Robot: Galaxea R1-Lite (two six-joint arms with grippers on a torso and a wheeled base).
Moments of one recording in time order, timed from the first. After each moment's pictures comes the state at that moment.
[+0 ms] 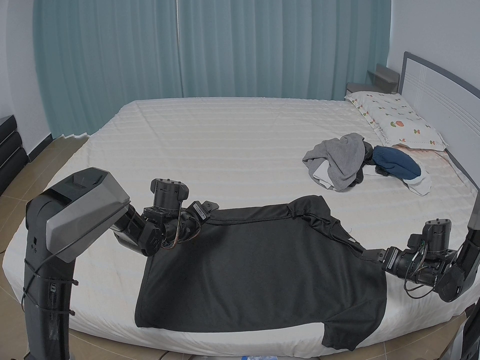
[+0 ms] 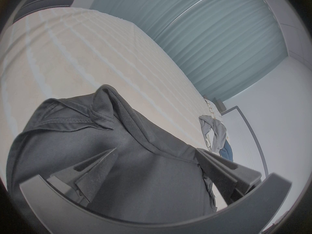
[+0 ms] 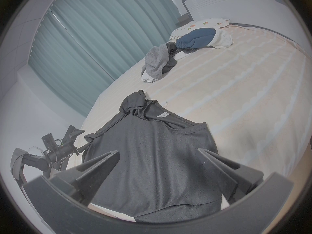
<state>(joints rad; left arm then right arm) -0.34 2.44 -1.28 -0.61 -0.06 -0.91 0.07 1.98 -0.20 -1.19 0.18 0.55</state>
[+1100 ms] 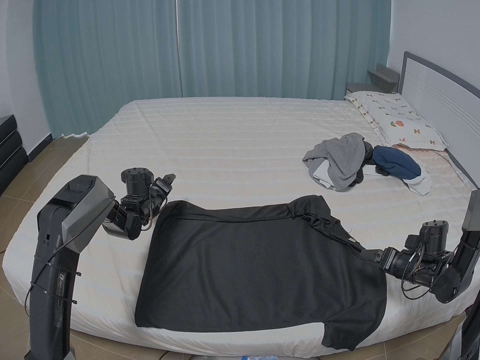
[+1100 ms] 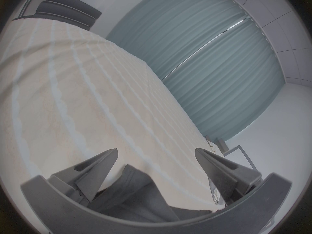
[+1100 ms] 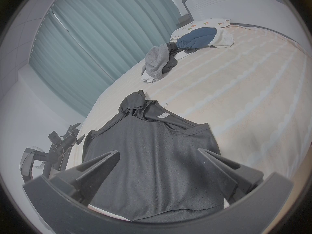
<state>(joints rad) -0.12 2.61 -1.50 -0.80 0.03 -0.93 0.07 2.03 -0.20 -1.25 0.17 0.55</state>
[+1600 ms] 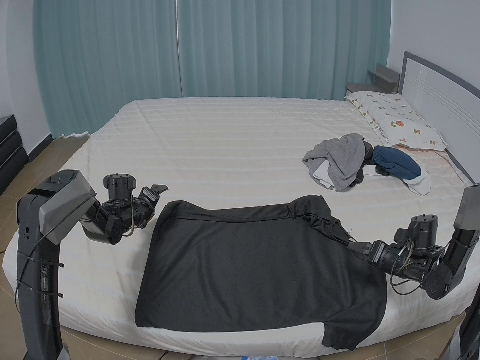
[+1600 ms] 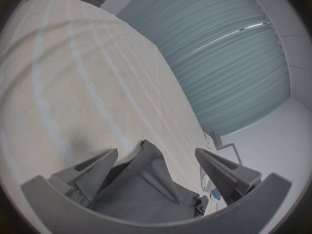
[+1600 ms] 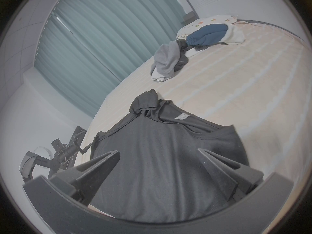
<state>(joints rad) -0.06 2.48 -1.27 -0.80 -0.18 -1.03 0.17 2.07 -0.32 -1.22 0.16 0.62</state>
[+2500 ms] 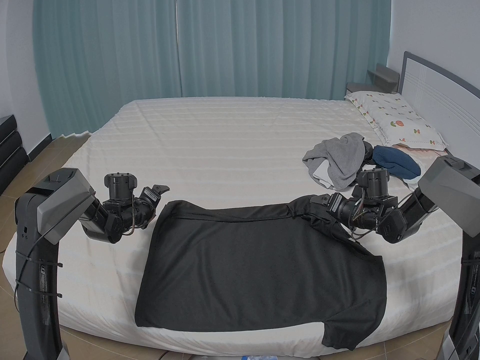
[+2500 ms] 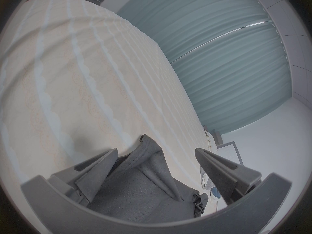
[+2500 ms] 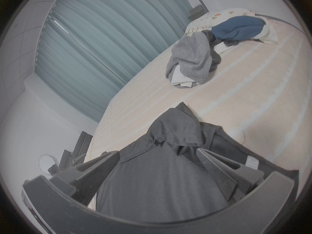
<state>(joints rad) -0.06 2.47 -1.27 -0.76 -0.18 -1.03 0.25 2.30 -1.12 -0.68 0.14 0.72</state>
